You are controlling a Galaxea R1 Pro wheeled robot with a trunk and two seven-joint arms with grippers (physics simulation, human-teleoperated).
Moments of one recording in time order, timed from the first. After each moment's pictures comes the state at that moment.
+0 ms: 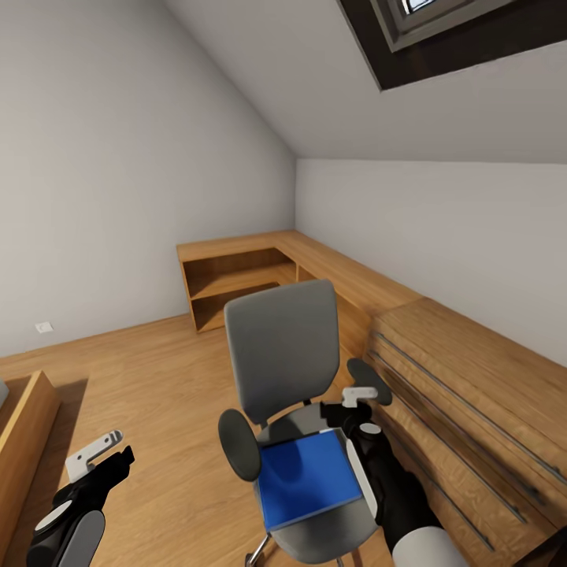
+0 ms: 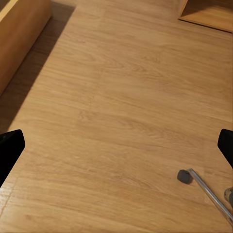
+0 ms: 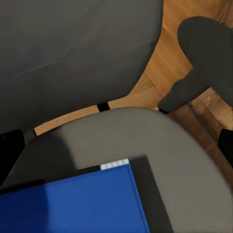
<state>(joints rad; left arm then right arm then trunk) -0.05 0.08 0.10 -1.62 0.56 0.44 0.63 -0.50 0.17 0.03 -0.98 0.09 0.37 -0.10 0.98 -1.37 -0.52</state>
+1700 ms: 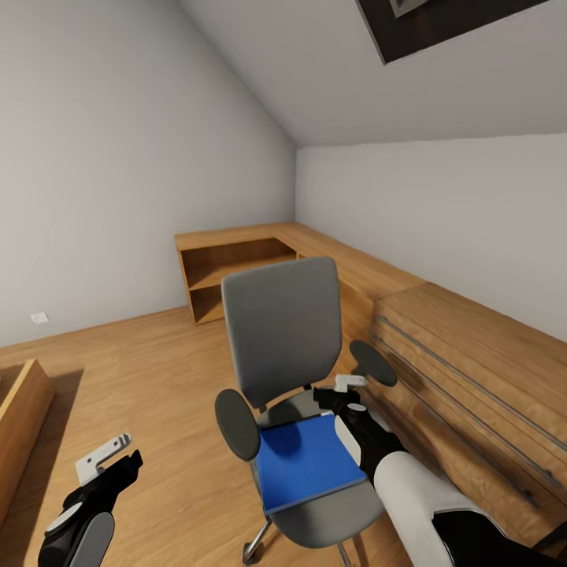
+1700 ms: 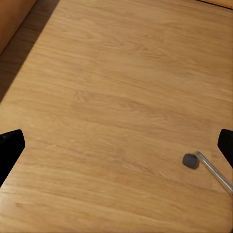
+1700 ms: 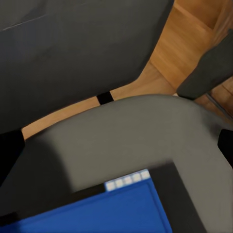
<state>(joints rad) -0.05 0.06 0.08 -1.60 0.55 0.44 0.63 -0.82 0.17 0.01 -0.37 -0.03 0.07 -0.14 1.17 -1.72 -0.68</state>
